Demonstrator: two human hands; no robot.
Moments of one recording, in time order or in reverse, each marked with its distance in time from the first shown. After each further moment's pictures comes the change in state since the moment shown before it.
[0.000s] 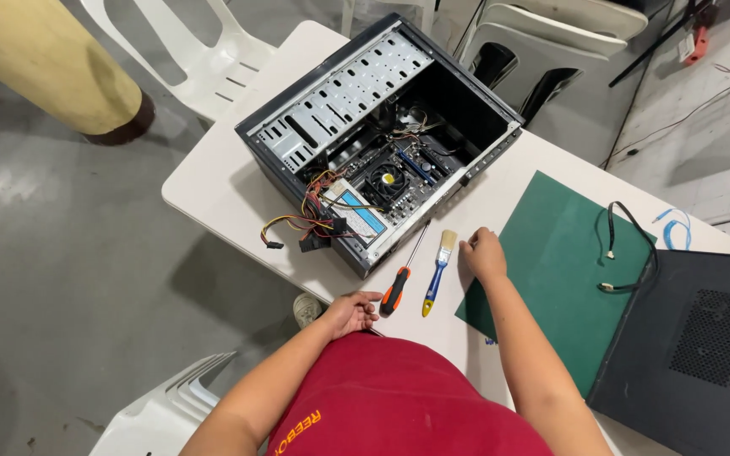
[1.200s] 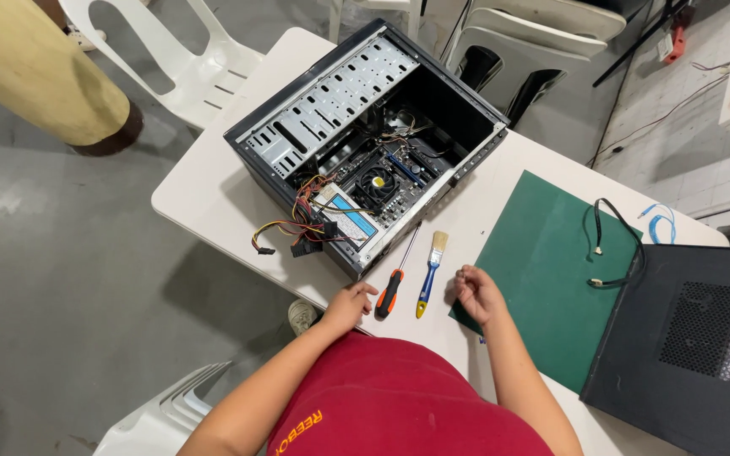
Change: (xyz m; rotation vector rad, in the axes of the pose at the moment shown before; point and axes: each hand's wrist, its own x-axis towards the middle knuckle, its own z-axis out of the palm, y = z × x) left_hand -0.025 0.024 0.038 0.711 0.277 0.336; right_hand -0.026 0.084 0.066 1.797 -0.370 0.324
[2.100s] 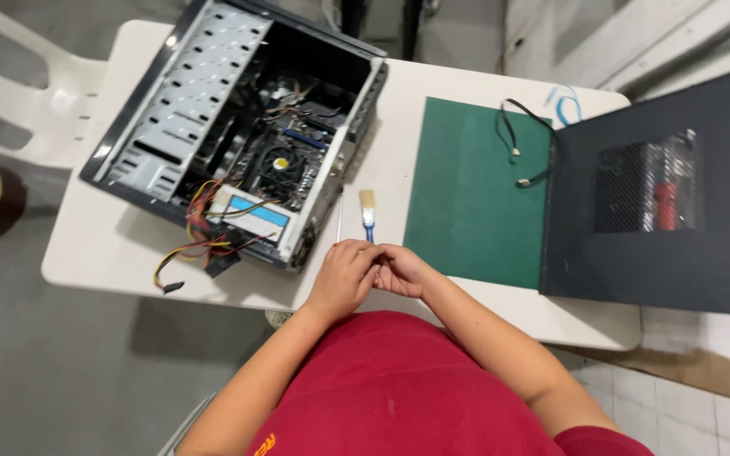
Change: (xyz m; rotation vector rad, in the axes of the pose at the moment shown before) left_hand -0.057 0.130 0.061 0.828 0.006 1.217; right_hand -0.071 0.042 0.064 -0.066 -0.220 0.309
